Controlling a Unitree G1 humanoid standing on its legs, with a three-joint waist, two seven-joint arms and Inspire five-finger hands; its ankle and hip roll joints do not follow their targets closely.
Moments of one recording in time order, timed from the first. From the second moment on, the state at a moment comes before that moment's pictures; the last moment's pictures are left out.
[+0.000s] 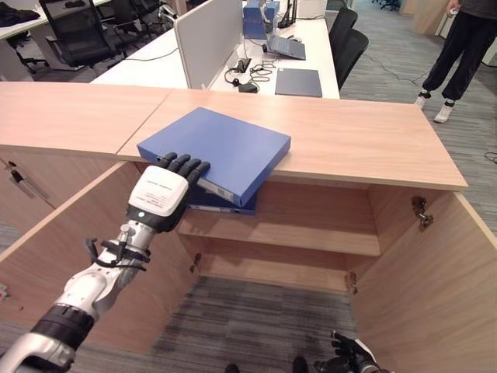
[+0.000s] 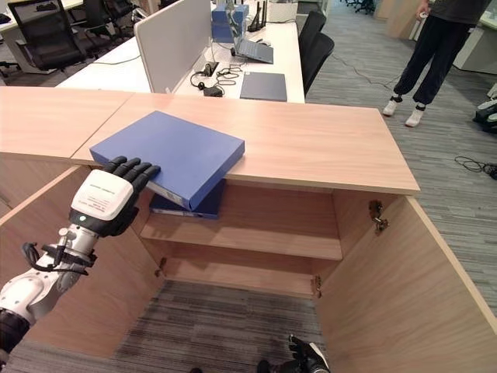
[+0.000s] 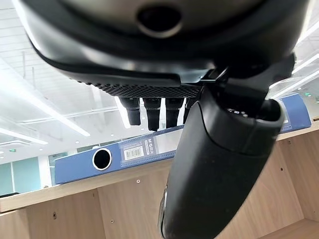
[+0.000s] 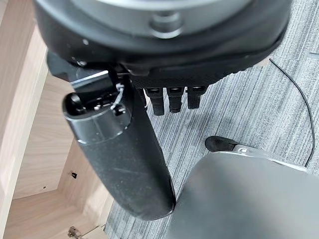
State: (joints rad) left arm -0.30 0.93 -0.39 0.24 0.89 -0.11 0.52; right arm 0.09 -0.28 0.34 0.99 0.17 -0.13 -0.01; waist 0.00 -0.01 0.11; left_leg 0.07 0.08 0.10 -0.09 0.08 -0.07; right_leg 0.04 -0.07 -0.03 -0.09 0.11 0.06
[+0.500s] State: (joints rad) left arm -0.43 0.93 -0.47 0.25 0.92 -0.11 0.49; right arm 0.08 -0.28 0.34 1.00 0.17 -0.13 0.00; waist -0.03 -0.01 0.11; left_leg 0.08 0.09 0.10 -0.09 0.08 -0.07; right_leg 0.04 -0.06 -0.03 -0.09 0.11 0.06
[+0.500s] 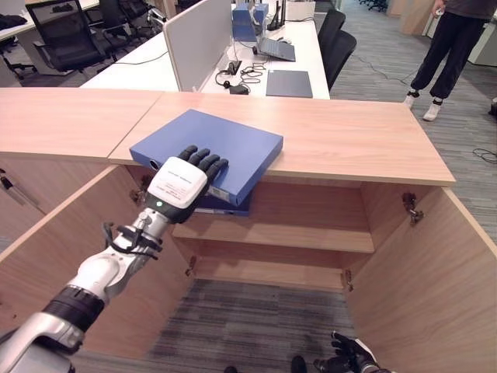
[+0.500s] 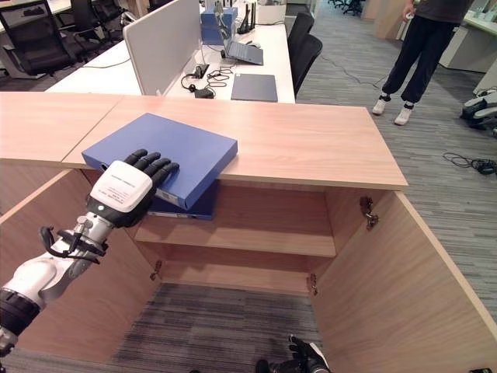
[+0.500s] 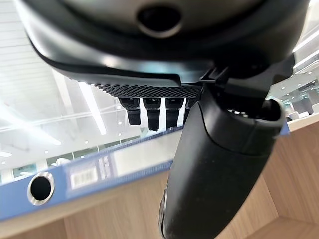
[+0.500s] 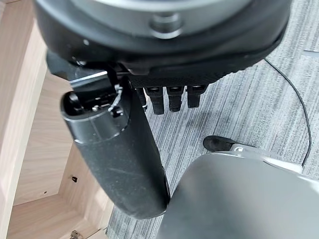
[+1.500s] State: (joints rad) left arm -0.48 0.87 -0.56 0.28 0.91 -0.11 0.46; right arm 0.08 -0.28 0.35 1.00 0.17 -0.12 0.02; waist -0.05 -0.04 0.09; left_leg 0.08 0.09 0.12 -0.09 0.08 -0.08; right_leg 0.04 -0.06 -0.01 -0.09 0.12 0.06
